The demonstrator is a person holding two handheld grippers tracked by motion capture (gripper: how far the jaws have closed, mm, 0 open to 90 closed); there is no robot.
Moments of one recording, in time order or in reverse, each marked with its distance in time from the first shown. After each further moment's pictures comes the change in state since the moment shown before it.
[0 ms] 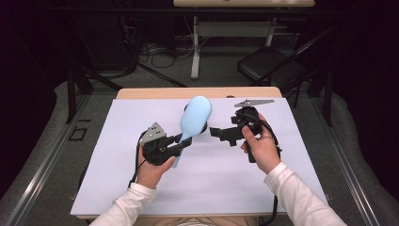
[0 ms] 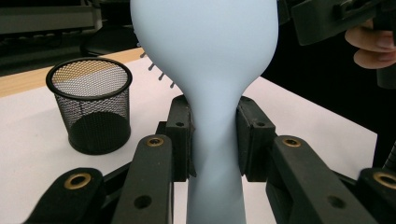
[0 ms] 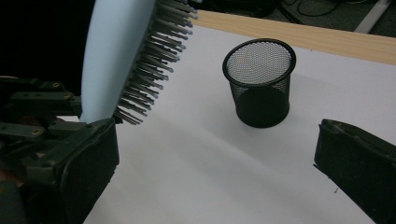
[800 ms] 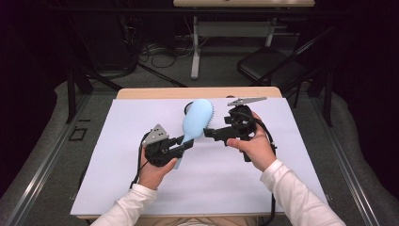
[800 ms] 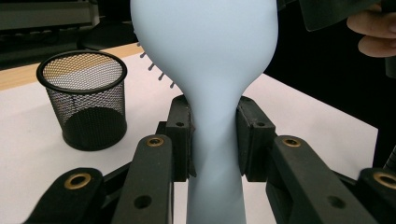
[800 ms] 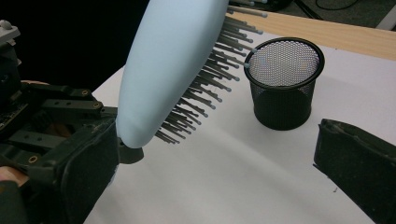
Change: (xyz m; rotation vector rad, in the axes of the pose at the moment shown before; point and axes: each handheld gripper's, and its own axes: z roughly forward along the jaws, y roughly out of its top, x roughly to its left) left arm -0.002 -0.005 0.005 0.015 -0.005 0.006; right arm 0.011 0.008 0.009 0.038 0.045 -0.014
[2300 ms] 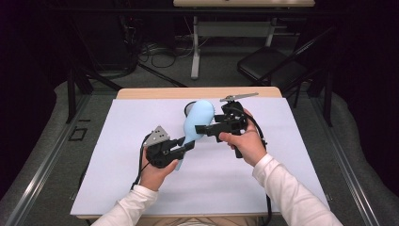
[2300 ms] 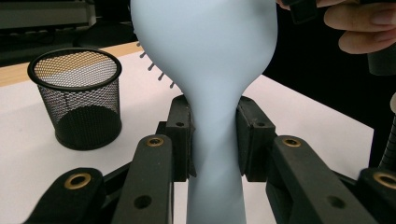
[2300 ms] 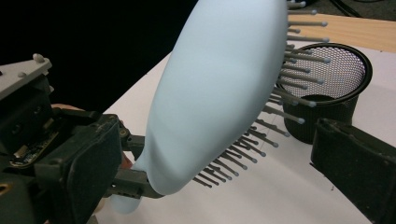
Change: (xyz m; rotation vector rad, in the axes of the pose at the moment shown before) left arm -0.002 -0.004 0.002 -0.004 -0.012 -0.010; right arm 0.003 0.012 0.019 -0.002 0.105 0.043
